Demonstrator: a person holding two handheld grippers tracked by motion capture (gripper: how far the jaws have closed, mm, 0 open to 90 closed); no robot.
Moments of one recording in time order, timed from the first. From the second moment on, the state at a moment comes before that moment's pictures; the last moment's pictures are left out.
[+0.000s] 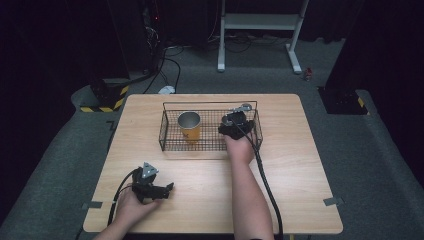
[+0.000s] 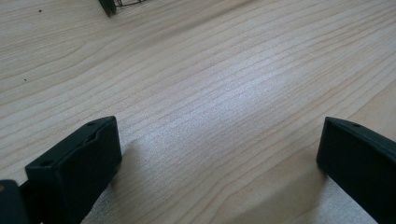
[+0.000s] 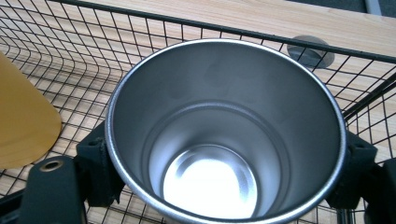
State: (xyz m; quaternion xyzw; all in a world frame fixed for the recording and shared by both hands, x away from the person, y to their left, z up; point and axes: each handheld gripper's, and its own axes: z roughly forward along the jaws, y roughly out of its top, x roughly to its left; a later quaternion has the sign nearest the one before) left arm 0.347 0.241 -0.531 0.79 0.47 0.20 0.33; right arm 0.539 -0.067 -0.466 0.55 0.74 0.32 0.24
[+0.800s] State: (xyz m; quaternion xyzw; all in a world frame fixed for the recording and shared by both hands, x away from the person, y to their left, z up) left arm 0.347 0.241 -0.531 0.79 0.47 0.20 0.33; right arm 0.542 -0.074 -0.466 0.56 0.75 0.30 0.19
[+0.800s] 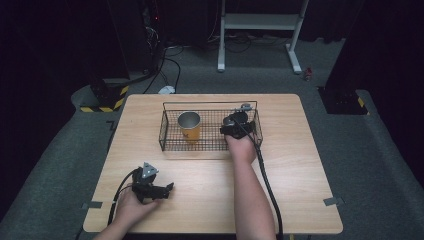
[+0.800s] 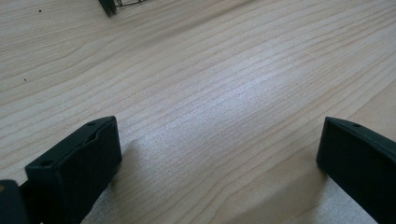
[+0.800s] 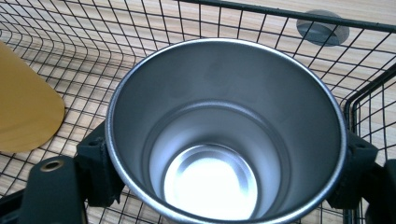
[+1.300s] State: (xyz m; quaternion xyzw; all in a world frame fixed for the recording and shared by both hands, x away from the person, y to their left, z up) left arm 0.347 0.241 -0.531 0.79 0.47 0.20 0.33; right arm 0.541 -0.076 -0.465 0.55 0.76 0.29 0.19
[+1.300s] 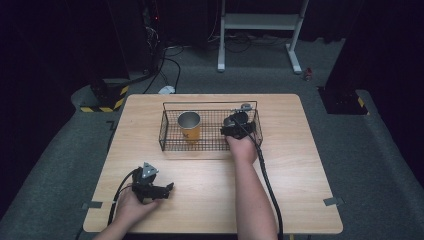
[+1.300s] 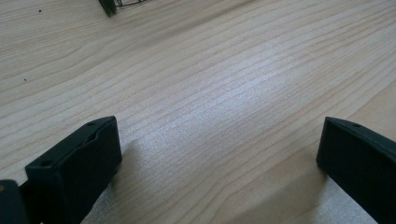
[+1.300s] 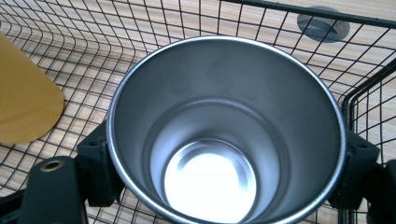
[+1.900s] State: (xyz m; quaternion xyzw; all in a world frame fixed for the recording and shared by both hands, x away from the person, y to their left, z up) left arm 0.347 0.242 -0.531 0.79 0.47 0.20 0.33; right arm 0.538 -0.075 -0.461 0.55 0.75 0.29 0.20
